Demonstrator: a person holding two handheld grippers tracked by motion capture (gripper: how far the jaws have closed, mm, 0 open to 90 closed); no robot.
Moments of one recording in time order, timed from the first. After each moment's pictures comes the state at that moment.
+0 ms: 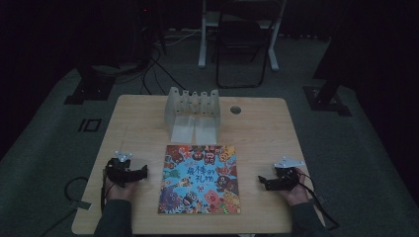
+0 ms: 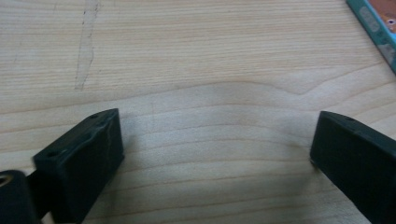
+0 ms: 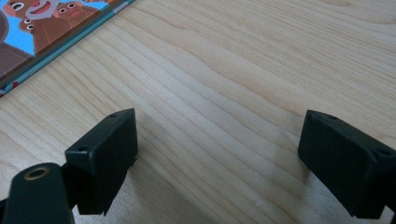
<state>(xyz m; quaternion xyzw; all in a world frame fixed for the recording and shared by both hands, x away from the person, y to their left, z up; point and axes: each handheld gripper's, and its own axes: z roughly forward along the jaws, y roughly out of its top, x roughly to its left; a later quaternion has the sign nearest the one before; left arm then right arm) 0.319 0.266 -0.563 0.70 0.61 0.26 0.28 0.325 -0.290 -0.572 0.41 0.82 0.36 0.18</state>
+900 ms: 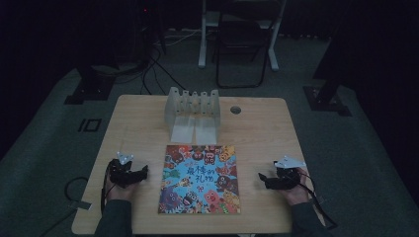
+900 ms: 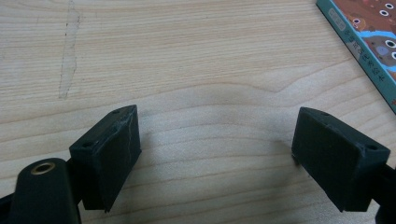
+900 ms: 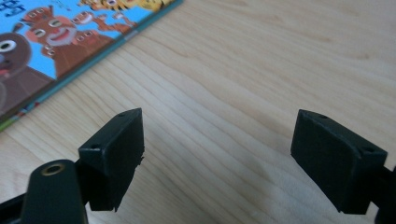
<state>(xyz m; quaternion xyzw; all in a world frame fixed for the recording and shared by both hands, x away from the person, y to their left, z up) 0.314 0.263 -0.562 0.71 0.58 0.26 0.30 0.318 -0.284 -0.554 0.40 0.81 0.37 0.21</state>
